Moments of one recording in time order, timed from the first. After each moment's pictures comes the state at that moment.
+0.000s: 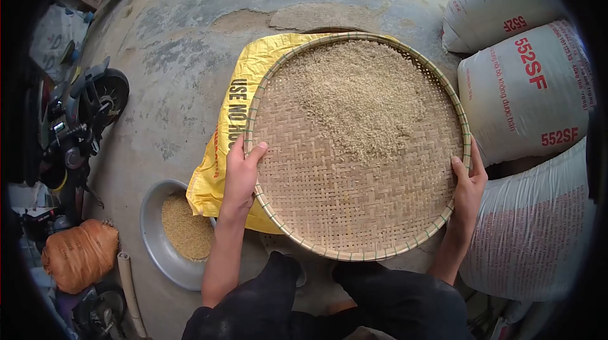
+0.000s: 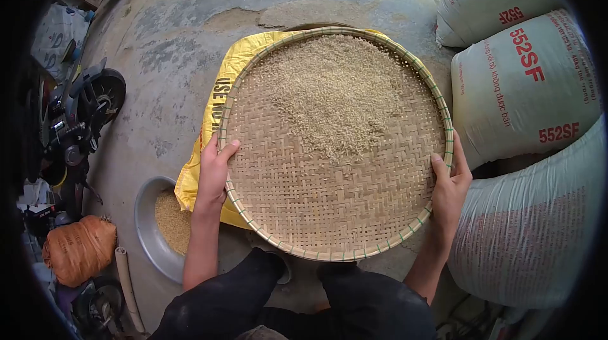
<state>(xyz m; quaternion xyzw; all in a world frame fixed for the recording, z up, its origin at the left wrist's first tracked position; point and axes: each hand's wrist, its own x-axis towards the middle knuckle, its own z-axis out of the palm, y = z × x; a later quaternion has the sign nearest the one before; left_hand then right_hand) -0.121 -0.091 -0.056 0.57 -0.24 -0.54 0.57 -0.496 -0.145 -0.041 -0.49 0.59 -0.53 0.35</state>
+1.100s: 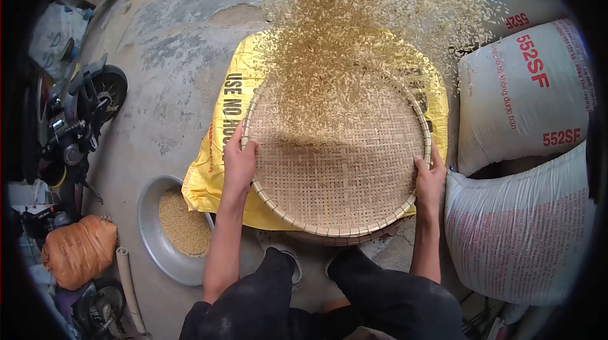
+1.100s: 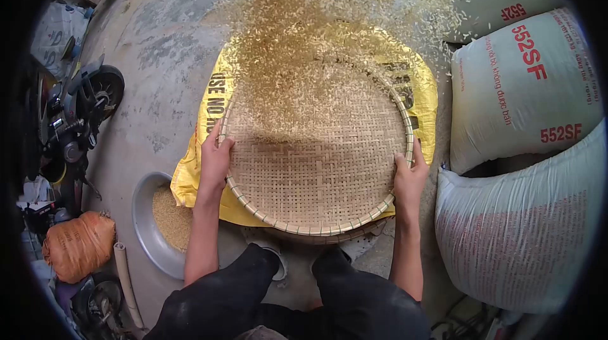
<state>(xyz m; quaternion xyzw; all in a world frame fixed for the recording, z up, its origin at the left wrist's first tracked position) -0.106 -0.100 -0.110 0.70 -0.30 -0.40 0.50 -0.485 -0.155 -0.134 -0.47 0.64 -0.46 0.41</state>
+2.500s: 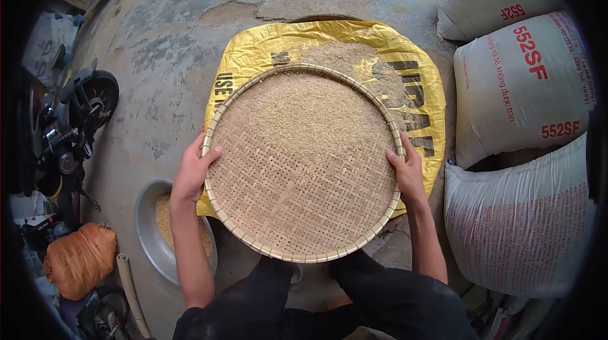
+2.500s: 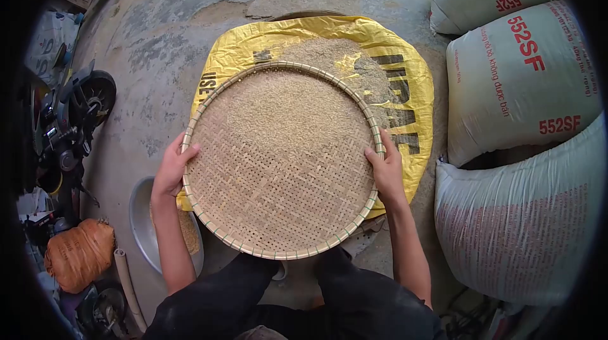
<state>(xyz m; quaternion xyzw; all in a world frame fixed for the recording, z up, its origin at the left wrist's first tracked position) -0.035 -0.074 -0.065 0.67 -0.30 -0.51 0.44 -0.460 -0.152 -0.160 -0.45 0.56 -0.40 0.56</state>
